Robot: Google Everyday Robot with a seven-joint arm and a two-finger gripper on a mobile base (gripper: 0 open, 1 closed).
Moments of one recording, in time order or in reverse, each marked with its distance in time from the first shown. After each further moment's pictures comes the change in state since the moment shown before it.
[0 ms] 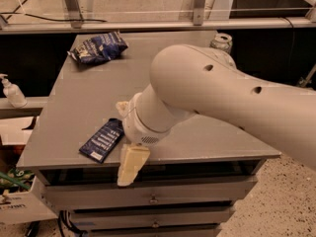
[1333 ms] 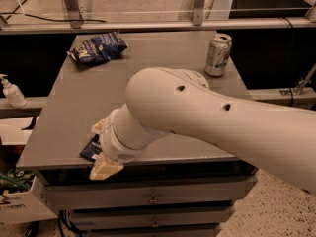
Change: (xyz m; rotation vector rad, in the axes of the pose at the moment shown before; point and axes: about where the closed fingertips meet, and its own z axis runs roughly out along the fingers) arm -0.041 0.026 0.036 -0.033 -0.079 -0.006
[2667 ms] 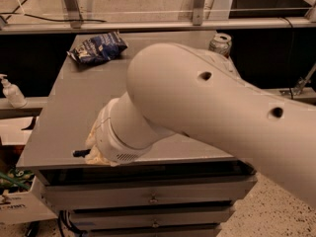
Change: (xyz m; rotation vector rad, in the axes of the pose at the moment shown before) arm -0.030 0.012 -0.058 0.064 0.005 -0.021
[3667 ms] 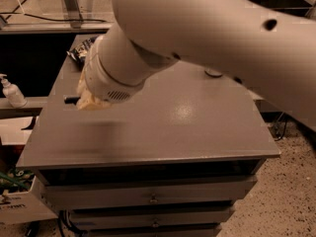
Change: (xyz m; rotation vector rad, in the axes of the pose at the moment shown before) arm -0.034 -0.089 -0.039 0.110 0.001 -0.122
